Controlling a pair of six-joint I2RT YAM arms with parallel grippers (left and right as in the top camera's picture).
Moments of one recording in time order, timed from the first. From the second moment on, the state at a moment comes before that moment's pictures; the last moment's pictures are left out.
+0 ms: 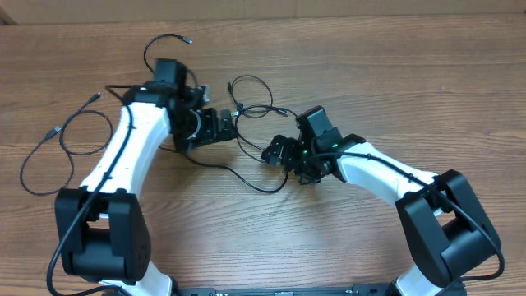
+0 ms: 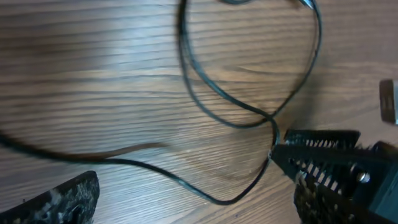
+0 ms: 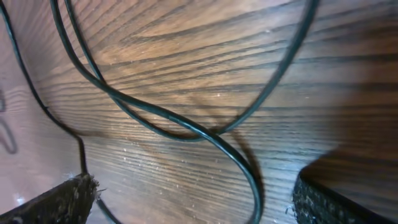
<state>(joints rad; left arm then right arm) -0.11 1.78 1.35 -0.94 0.41 -0.21 0.50 1.80 0.99 -0.30 -0.38 0.85</state>
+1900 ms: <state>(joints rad) -0.50 1.81 1.35 -0.55 -0.02 -0.49 -0.03 1.79 0.99 -0.38 -0.32 0.59</state>
